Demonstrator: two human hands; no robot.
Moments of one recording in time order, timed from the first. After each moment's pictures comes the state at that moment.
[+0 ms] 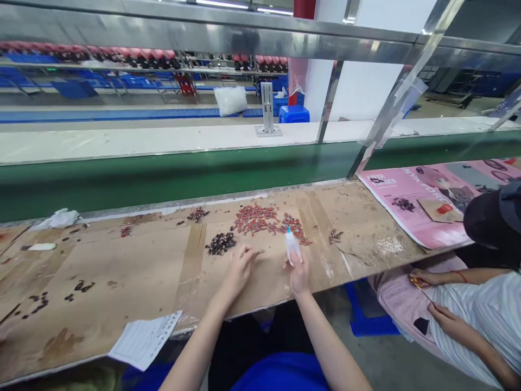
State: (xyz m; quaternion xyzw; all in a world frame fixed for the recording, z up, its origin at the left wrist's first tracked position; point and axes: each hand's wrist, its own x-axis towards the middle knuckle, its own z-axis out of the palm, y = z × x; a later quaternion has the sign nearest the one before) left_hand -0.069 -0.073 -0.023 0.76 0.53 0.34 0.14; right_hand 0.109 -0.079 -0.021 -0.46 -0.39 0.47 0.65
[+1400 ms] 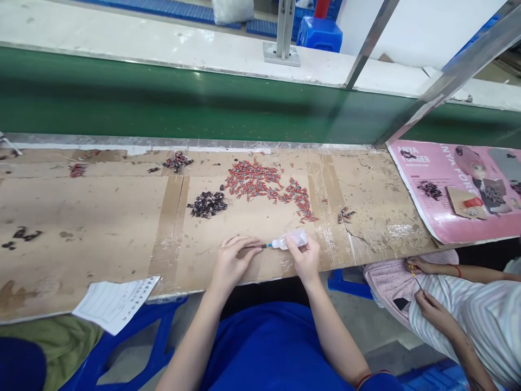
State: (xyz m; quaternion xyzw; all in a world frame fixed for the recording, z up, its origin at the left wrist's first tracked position) left_hand -0.047 -0.125 -0.032 0.63 0.61 0.40 0.27; right_hand 0.137 -0.103 -0.008 -0.57 -0.47 0.43 0.52
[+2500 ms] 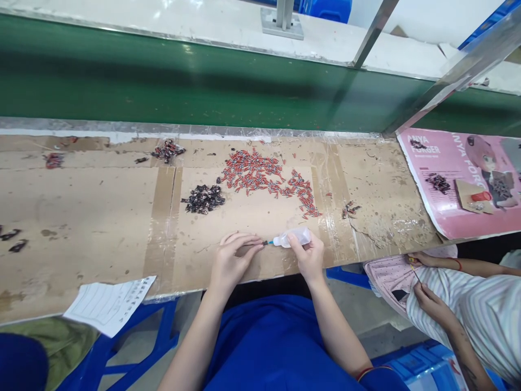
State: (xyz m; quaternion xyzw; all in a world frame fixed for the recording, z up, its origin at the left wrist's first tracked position) left_hand -0.045 -0.129 -0.024 0.62 0.61 0.43 0.25; right_hand 0.138 -0.107 0.001 -0.58 -0.47 0.45 0.49
